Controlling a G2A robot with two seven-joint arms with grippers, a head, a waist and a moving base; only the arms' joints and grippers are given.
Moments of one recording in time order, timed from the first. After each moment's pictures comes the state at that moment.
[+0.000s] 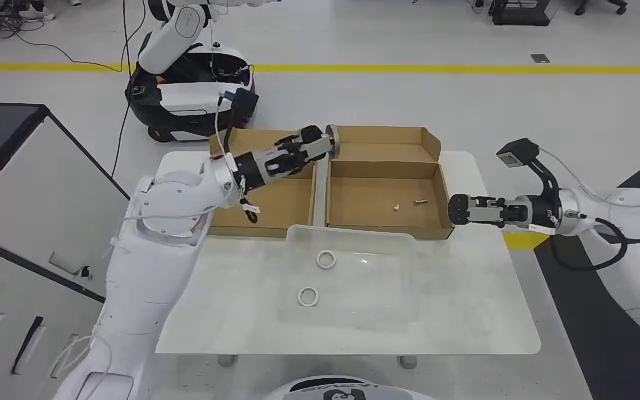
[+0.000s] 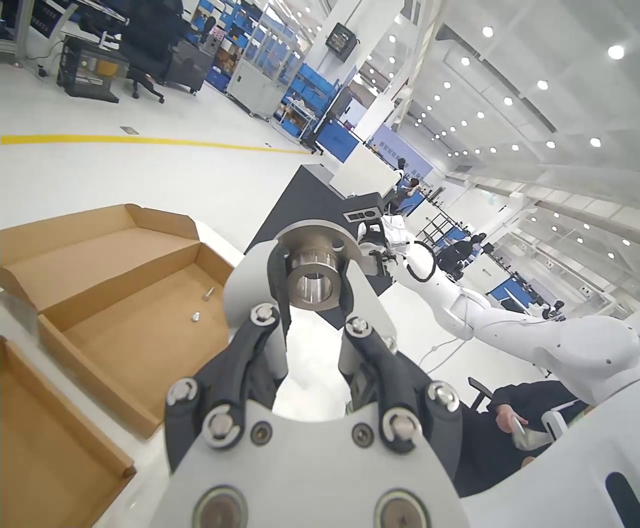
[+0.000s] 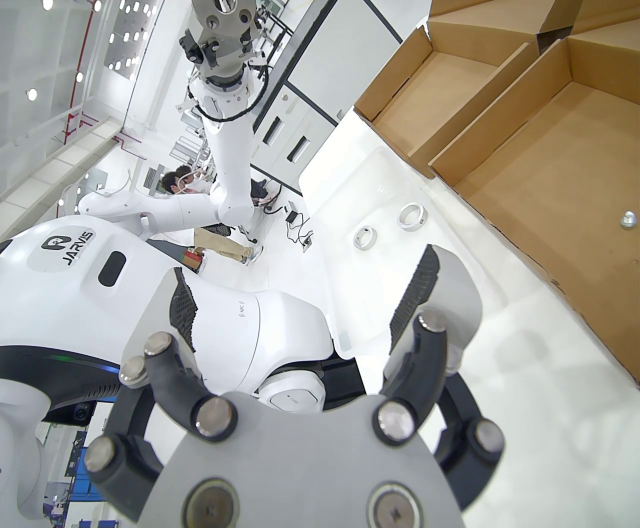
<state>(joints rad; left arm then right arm) 1.12 -1.21 -1.28 -1.80 0.10 -0.21 -0.83 -1.27 -0.60 1.36 -1.56 0.69 -0.48 1.34</state>
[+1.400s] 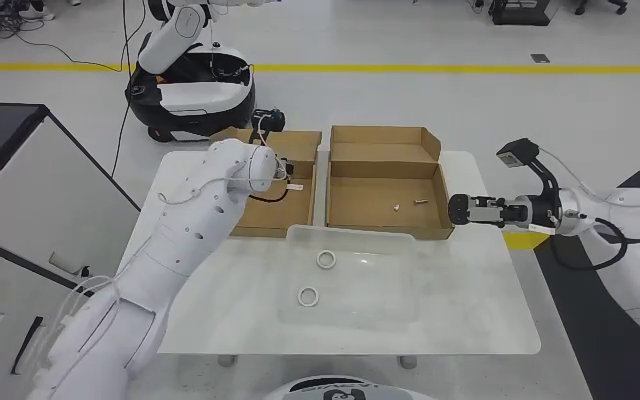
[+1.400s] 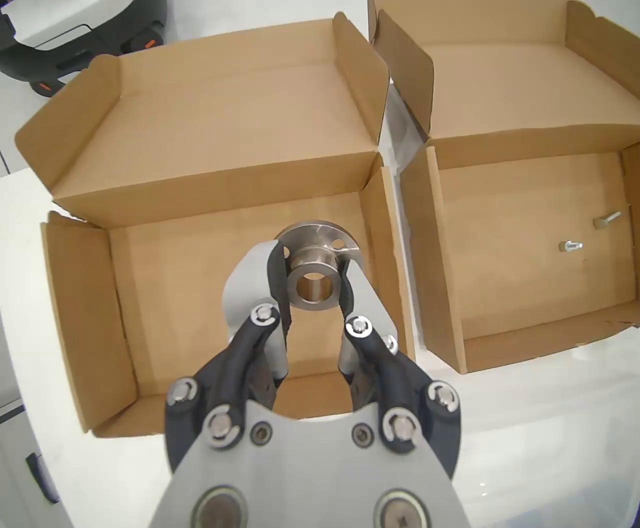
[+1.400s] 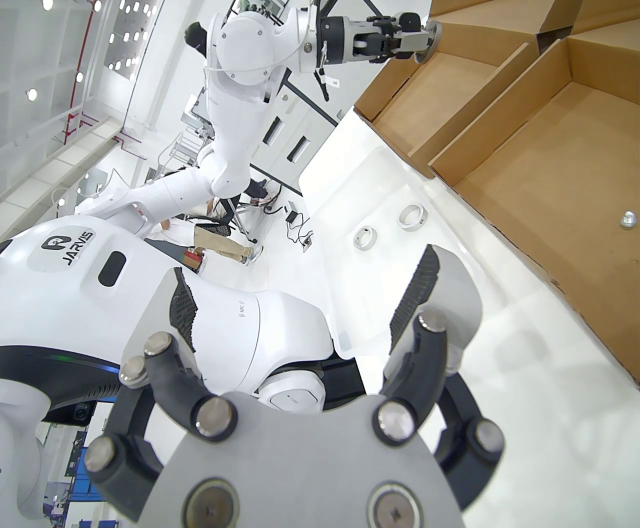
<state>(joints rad) 0.73 -1.26 -0.83 -1.34 0.93 0.36 -1.16 -1.27 -0.60 1.36 -1.56 0.69 -0.48 1.34</state>
